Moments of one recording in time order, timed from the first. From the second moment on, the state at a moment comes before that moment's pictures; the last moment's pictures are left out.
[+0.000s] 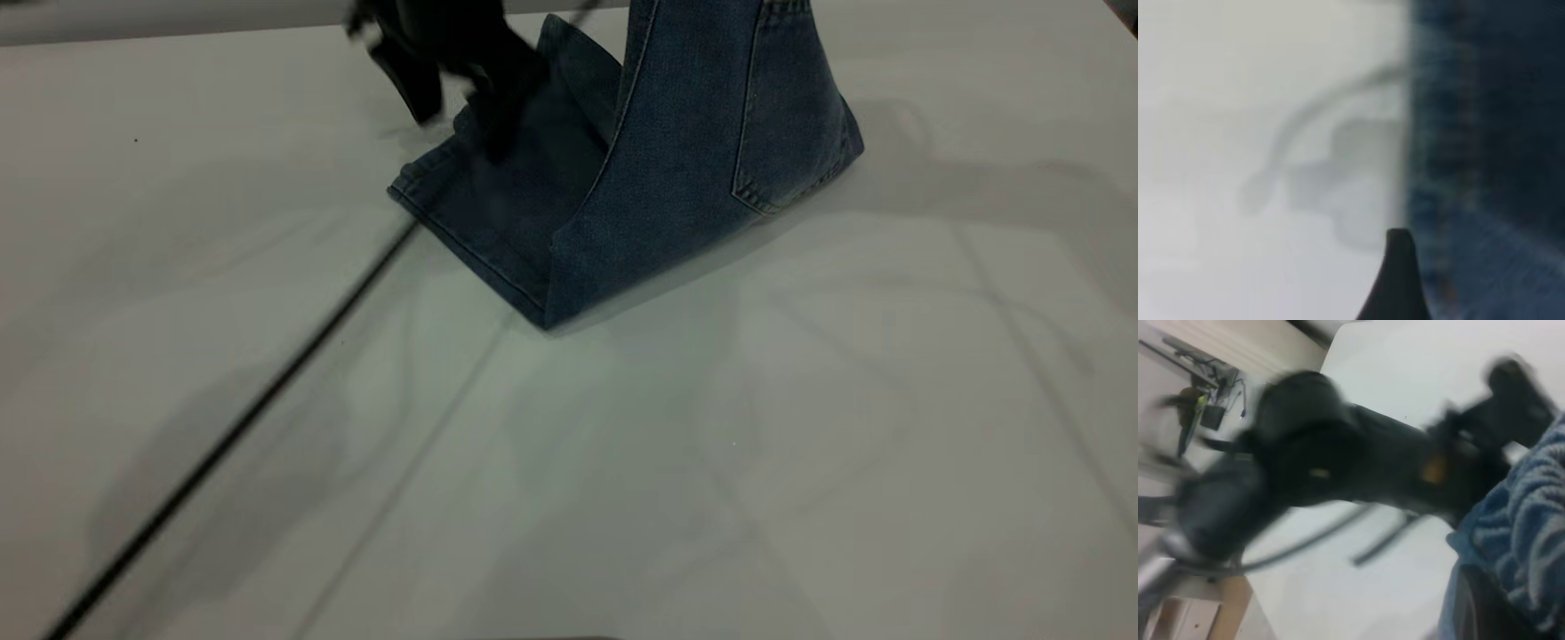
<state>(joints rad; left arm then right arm) -0.43 2.64 -2.38 0.14 1.13 0.13 0.05 2.07 -1.50 1.44 1.04 -0.99</state>
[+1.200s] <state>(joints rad) -0.37 2.27 -2.38 0.27 1.17 0.08 0.39 2.29 -1.50 1.78 0.49 -1.42</state>
